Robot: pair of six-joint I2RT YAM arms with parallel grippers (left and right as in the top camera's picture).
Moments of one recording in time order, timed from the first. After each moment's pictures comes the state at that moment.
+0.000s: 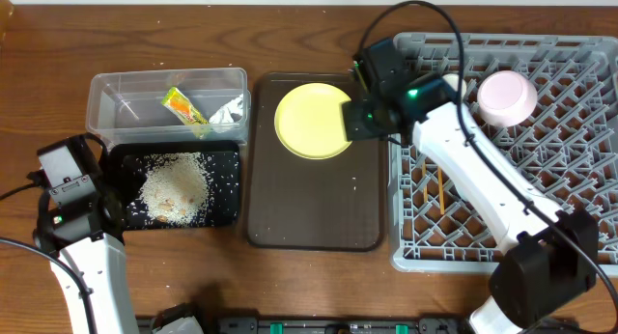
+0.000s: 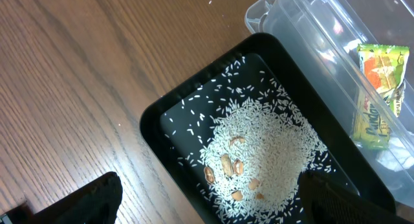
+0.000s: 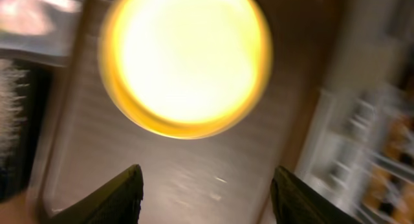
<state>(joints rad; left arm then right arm) 0.44 1.08 0.95 -0.90 -0.17 -0.54 0.54 1.79 1.56 -0.87 -0.06 0.32</state>
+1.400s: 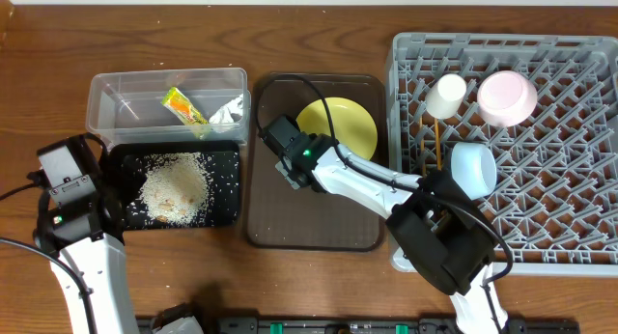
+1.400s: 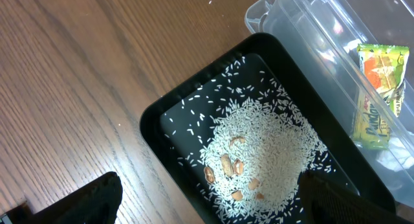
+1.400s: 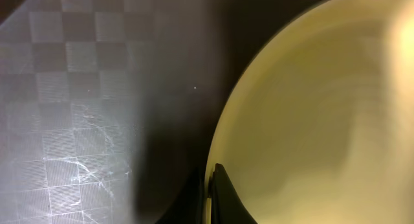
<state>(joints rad) 0.44 1.08 0.95 -0.90 -0.17 -0.54 0.83 2.13 1.46 -0.51 0.23 0.10</state>
